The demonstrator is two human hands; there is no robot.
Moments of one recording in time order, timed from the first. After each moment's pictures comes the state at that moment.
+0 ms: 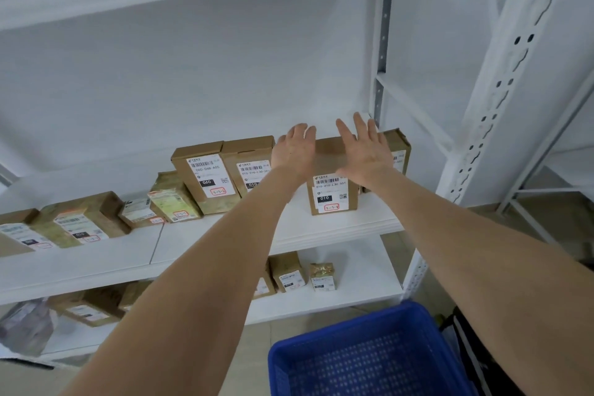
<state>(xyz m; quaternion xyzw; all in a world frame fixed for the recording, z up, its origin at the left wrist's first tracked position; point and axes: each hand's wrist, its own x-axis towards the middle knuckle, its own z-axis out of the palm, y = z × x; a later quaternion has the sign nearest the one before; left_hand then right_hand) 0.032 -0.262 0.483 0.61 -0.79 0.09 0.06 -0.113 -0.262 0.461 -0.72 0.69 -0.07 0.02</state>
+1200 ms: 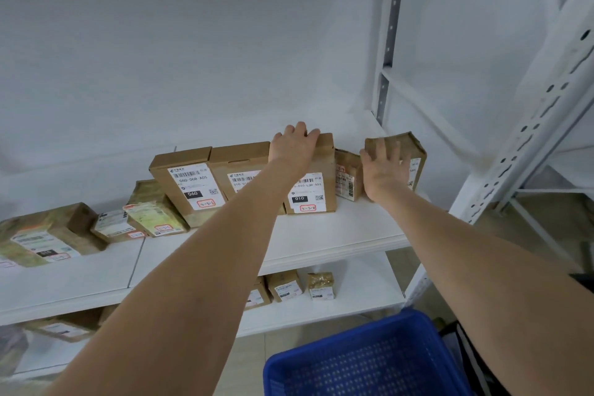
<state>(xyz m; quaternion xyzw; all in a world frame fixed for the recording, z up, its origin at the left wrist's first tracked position) 0.041 -0.340 0.462 0.58 -0.80 0.10 -0.04 -0.127 -0.316 0.403 -0.65 0.76 0.05 0.03</state>
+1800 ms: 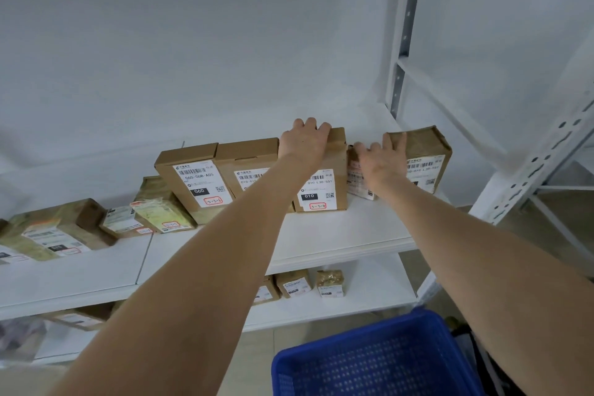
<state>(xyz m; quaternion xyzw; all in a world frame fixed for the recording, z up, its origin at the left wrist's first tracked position) 0.037 -0.346 0.464 0.60 -0.79 0.09 -0.03 -0.109 -0.344 0.398 -0.70 0.71 0.07 -0.05</state>
